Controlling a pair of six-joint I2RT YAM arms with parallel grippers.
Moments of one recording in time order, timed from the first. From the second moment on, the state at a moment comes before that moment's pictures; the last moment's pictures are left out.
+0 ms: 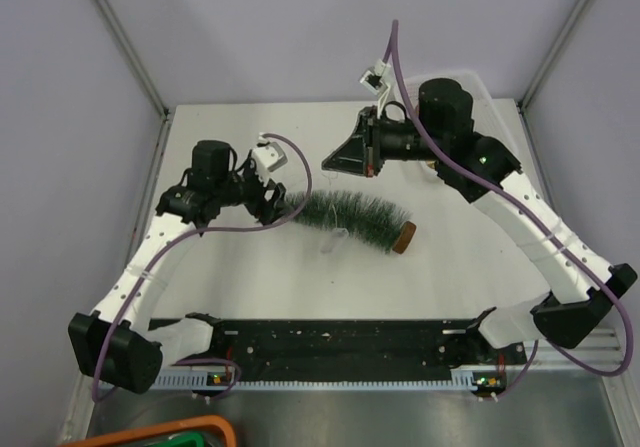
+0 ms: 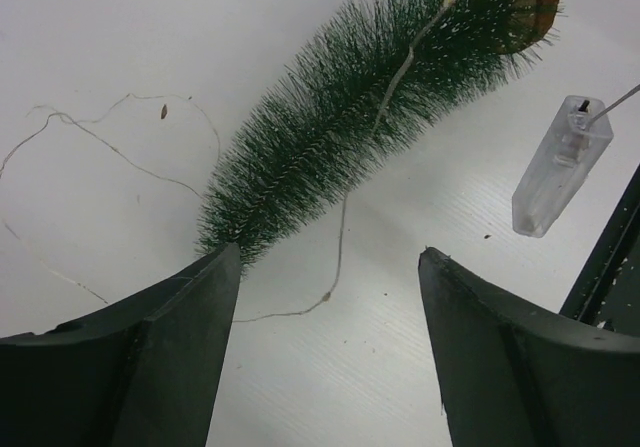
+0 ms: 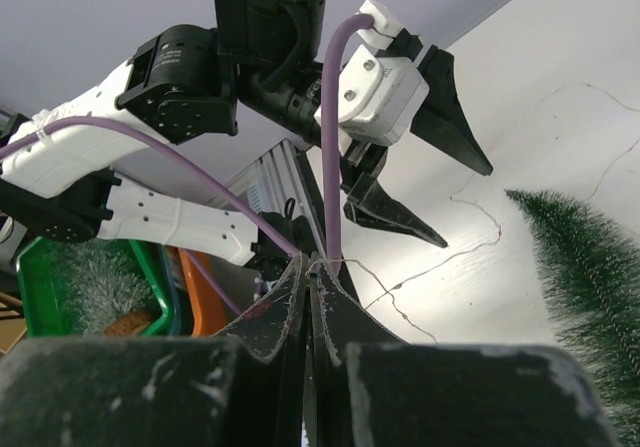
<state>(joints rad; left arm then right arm) -0.29 1.15 1.09 -0.59 0.60 0.38 0.70 1.39 1.69 -0.49 -0.65 0.44</state>
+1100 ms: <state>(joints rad) -0.29 1.09 1.38 -0.75 0.58 0.41 0.70 1.21 1.27 -0.44 -0.60 0.42</state>
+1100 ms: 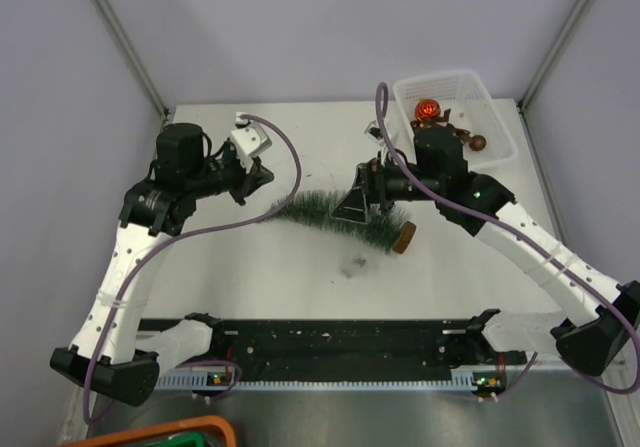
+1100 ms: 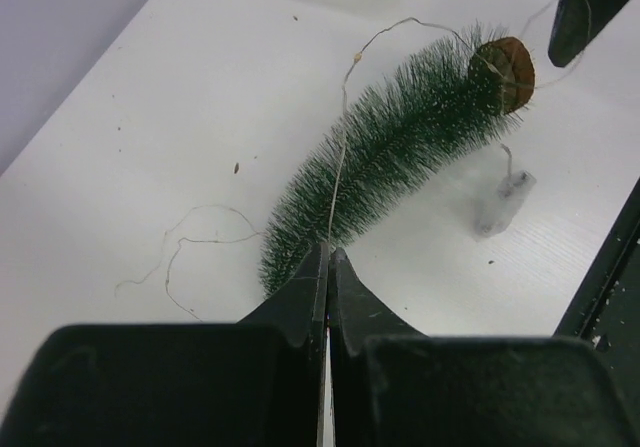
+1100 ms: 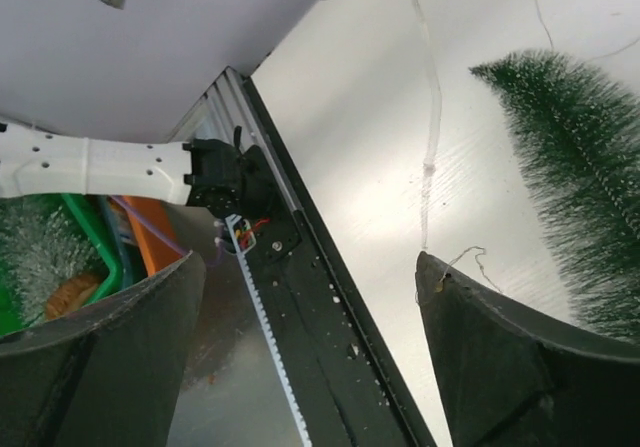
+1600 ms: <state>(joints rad) -0.29 0.97 1.40 -0.92 0.58 0.40 0.70 1.13 1.25 -0.50 -0.25 0.40</state>
